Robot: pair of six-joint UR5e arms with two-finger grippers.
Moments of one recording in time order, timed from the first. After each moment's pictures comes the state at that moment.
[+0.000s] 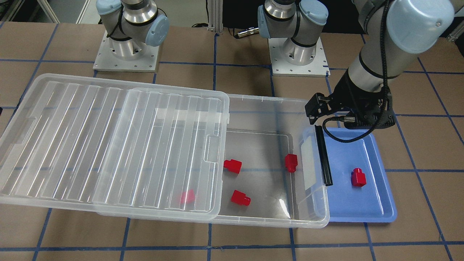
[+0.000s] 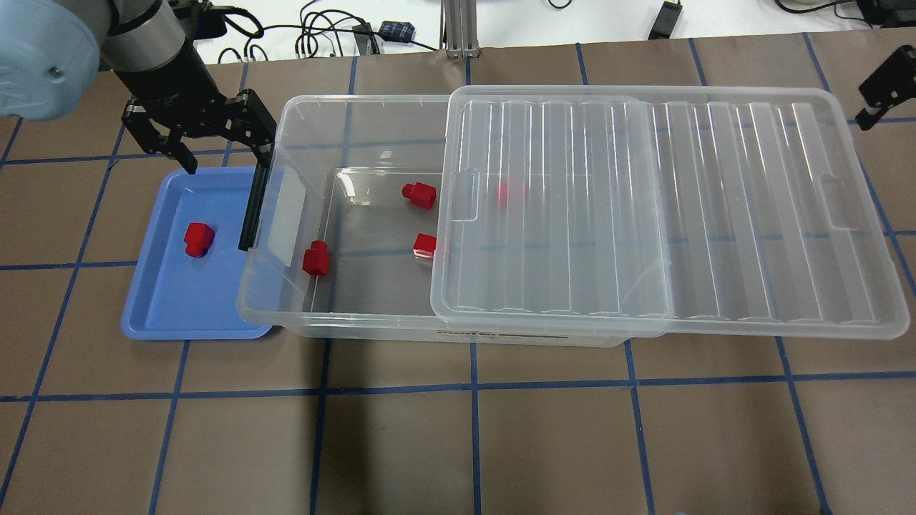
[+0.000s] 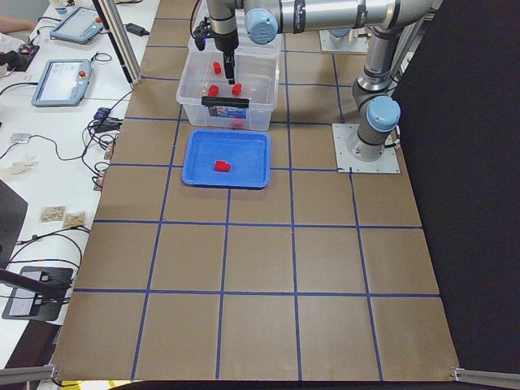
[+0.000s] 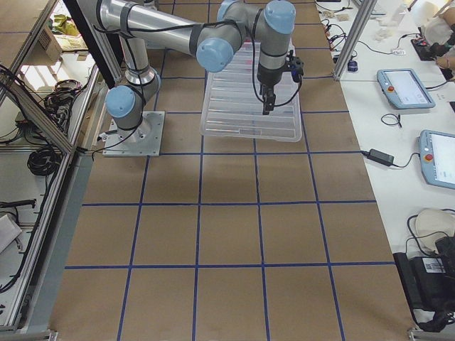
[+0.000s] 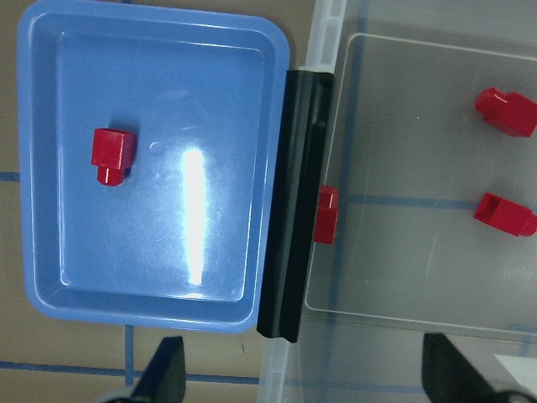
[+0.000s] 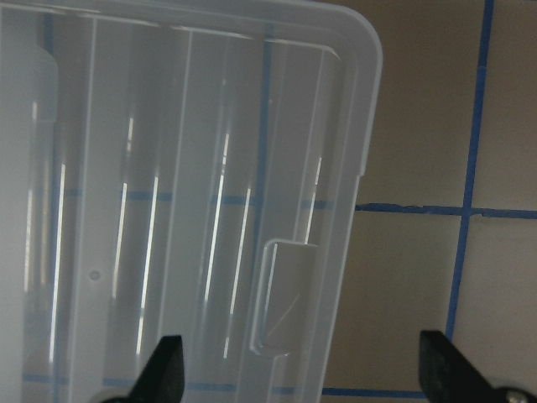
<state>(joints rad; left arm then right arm) -1.50 -1.71 -1.50 -1.58 1.58 0.03 1.05 -1.42 1.46 -1.60 -1.58 -0.60</state>
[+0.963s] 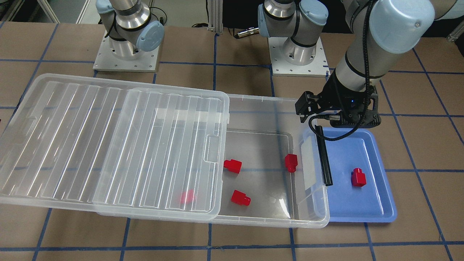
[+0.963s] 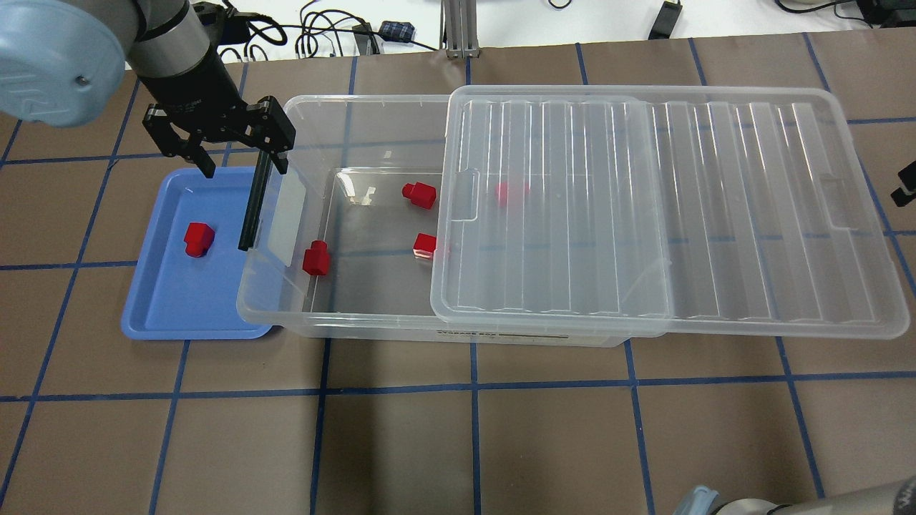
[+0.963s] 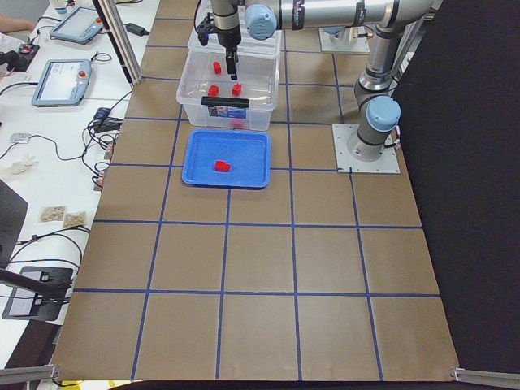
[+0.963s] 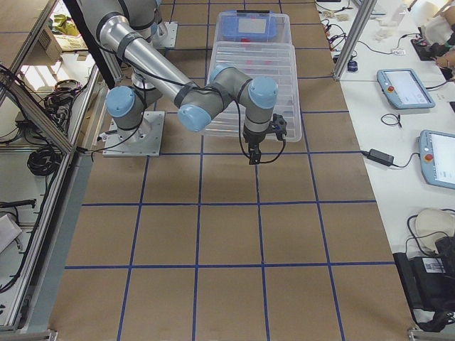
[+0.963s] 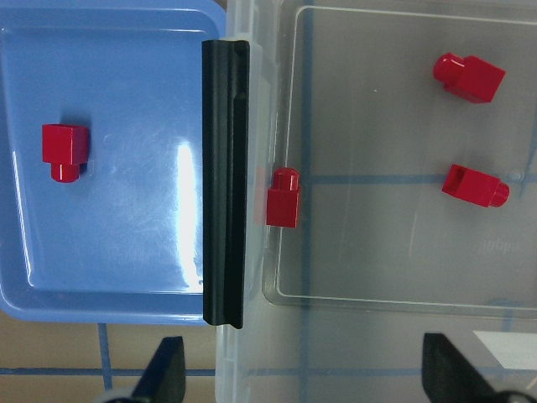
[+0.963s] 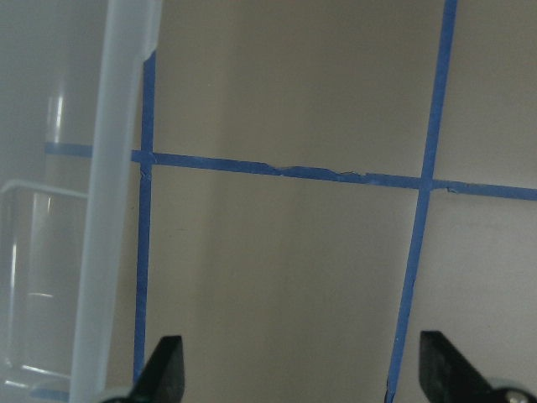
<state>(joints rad) -1.53 -1.72 -1.50 -1.58 1.58 0.03 0.89 -1.36 1.67 -1.82 -1.57 -0.77</state>
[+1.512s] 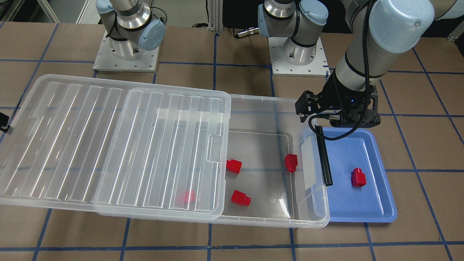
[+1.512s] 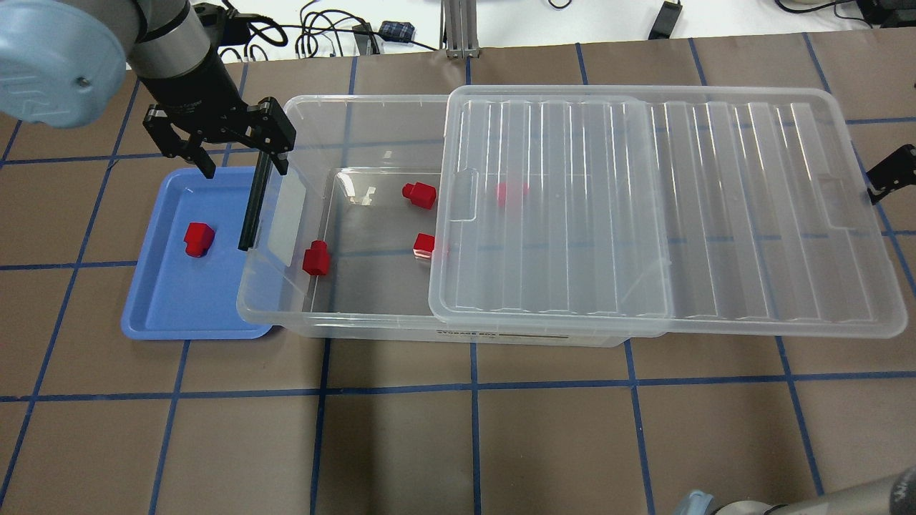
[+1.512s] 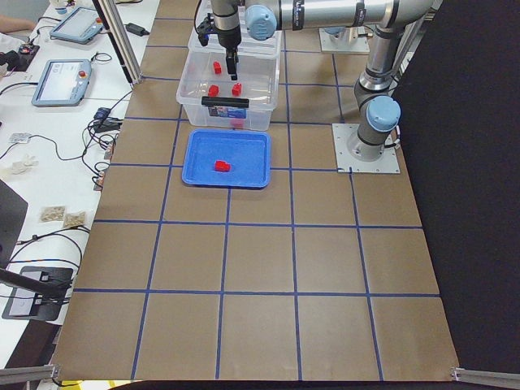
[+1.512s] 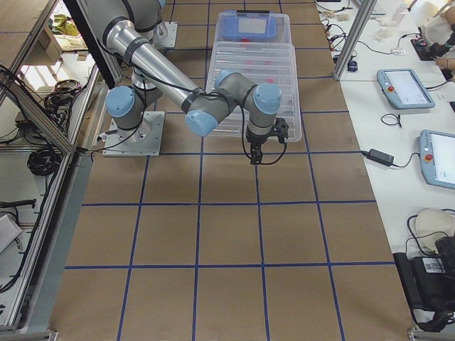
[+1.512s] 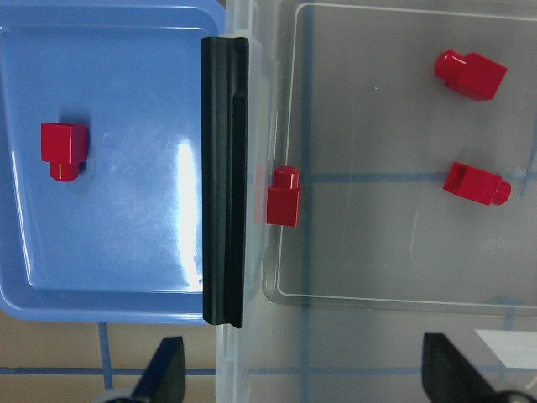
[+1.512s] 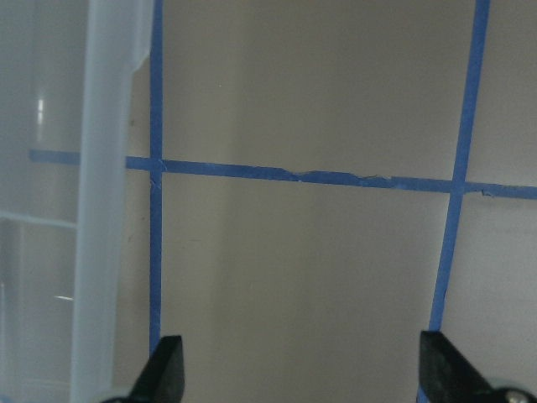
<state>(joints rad) -1.53 -1.71 -1.50 -1.58 1.58 0.03 0.95 -1.34 1.67 -1.83 -1.54 -0.72</state>
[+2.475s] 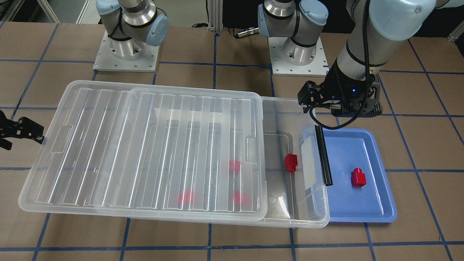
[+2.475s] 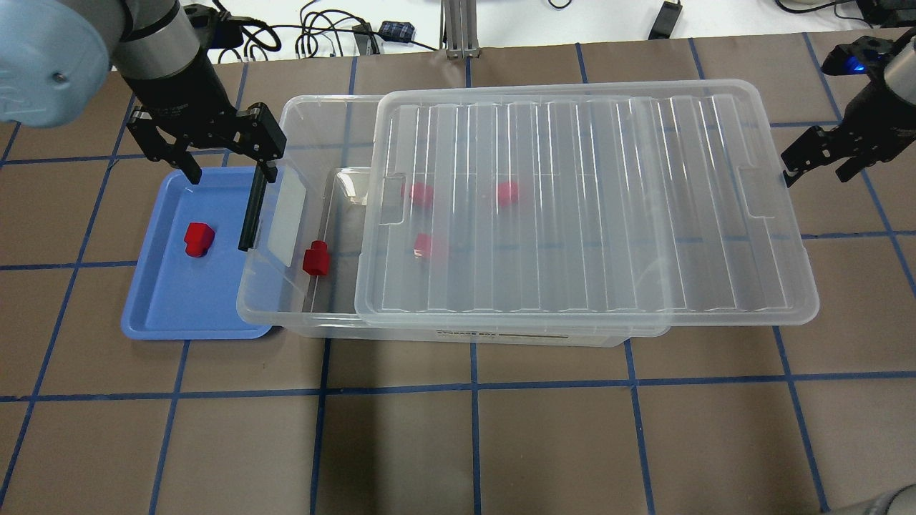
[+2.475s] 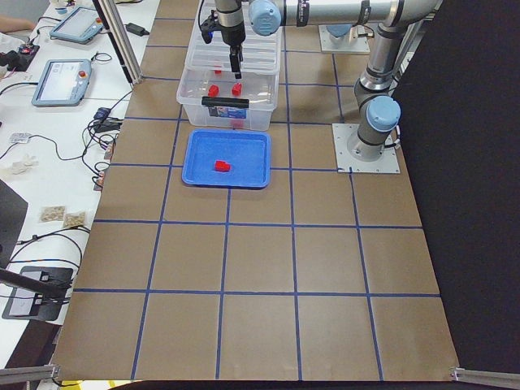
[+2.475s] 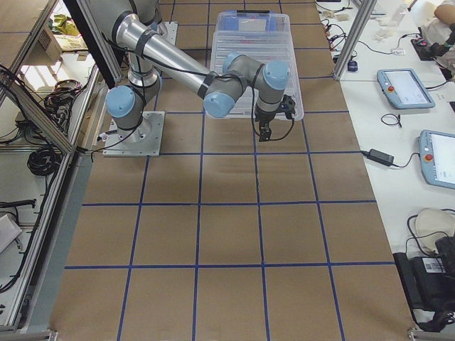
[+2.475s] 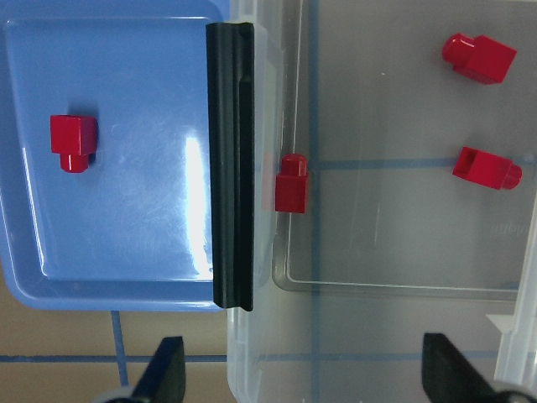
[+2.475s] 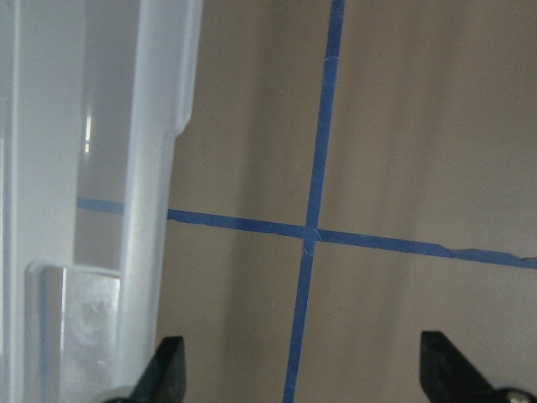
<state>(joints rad) -1.53 -1.67 -1.50 -1.64 1.61 0.04 1.12 -1.34 1.67 -1.82 -1.50 -0.57</state>
